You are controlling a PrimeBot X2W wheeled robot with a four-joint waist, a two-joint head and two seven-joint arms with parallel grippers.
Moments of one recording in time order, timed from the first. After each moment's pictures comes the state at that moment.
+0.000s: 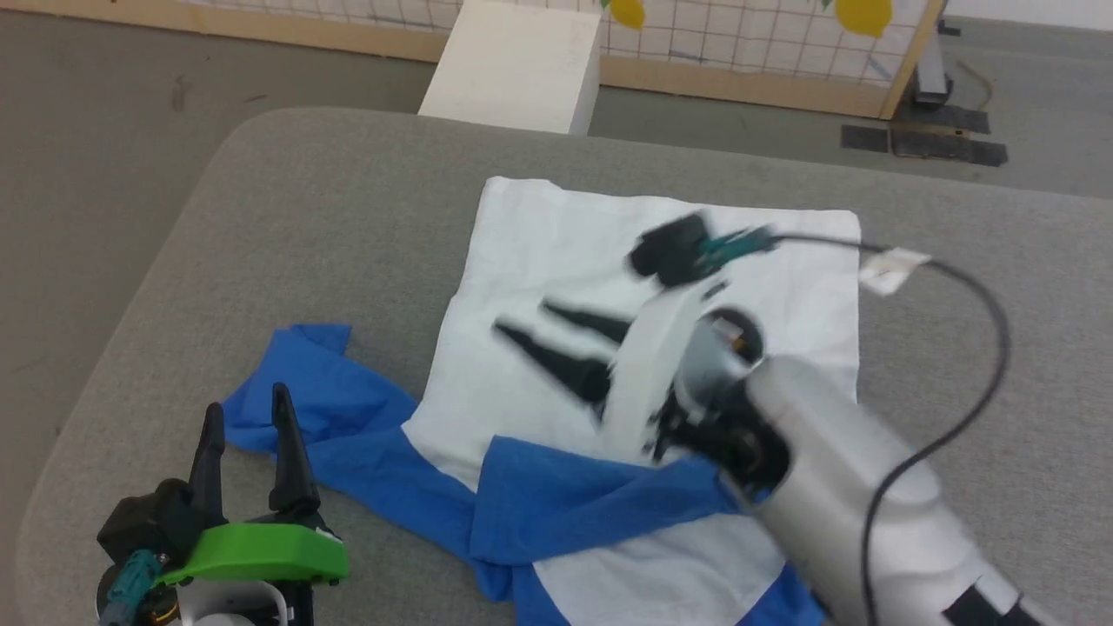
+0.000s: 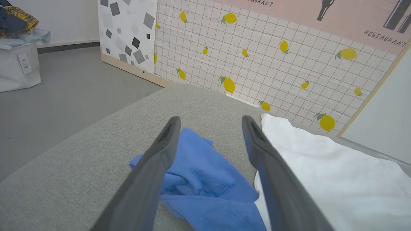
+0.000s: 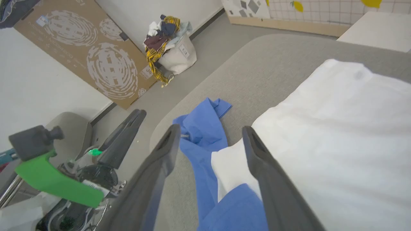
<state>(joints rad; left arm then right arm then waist) 0.00 0.05 0.06 0.04 -0.33 0.02 -0.26 -0.65 -0.05 0.64 0.40 0.89 0.13 0.36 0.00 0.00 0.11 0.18</state>
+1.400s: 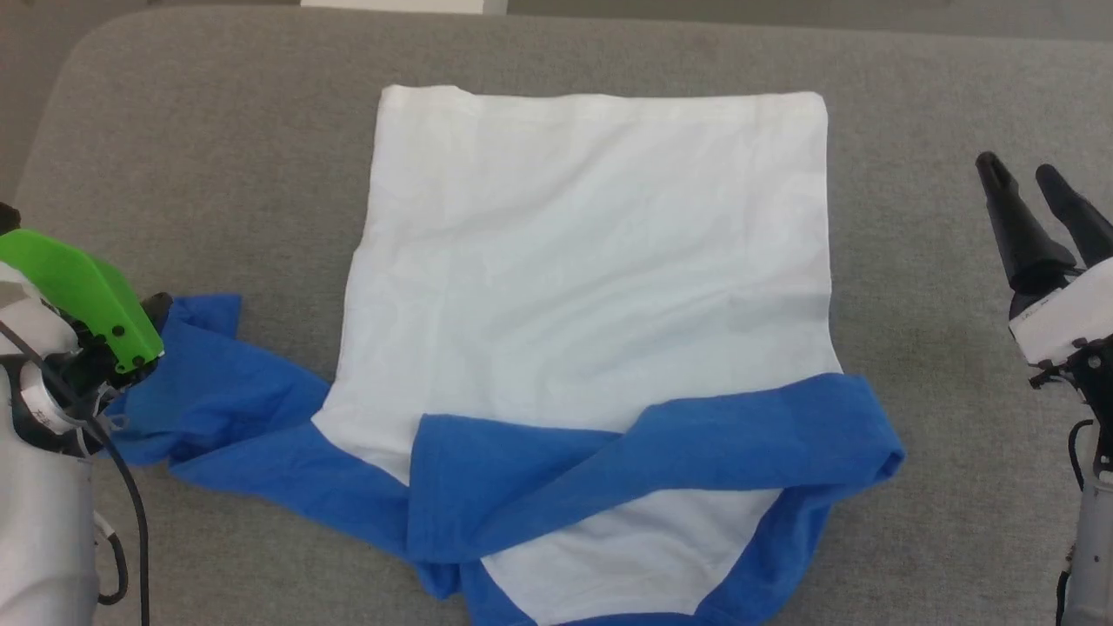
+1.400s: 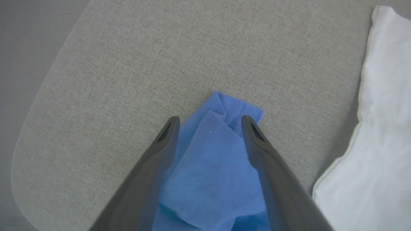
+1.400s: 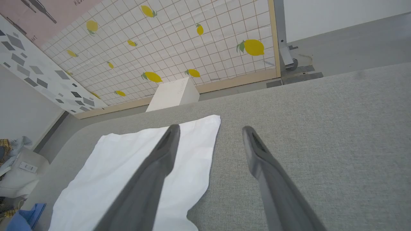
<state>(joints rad) -0.52 0.40 0.11 0.26 -0.50 0.17 0.87 -0.38 -0.10 -0.26 -0.11 0.48 0.13 0.52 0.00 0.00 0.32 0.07</state>
